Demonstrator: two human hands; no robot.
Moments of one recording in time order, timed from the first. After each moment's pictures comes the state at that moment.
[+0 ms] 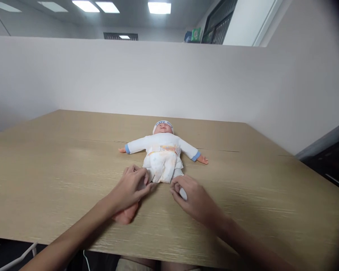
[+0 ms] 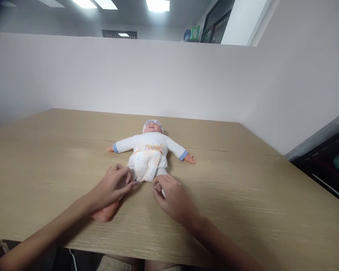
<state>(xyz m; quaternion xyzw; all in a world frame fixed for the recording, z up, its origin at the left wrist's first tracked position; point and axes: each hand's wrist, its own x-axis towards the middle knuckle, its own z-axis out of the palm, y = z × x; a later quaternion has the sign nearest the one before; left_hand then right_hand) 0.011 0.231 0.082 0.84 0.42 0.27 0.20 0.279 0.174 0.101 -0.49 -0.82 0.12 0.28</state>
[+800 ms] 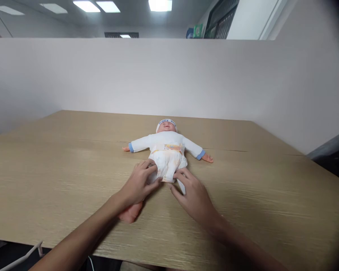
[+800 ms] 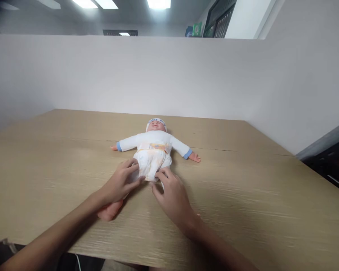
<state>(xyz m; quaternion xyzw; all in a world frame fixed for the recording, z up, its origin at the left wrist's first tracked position) 0.029 0.249 0.090 0.85 0.38 0.29 0.20 0.257 0.190 0.087 -0.56 -0.77 0.08 0.30</state>
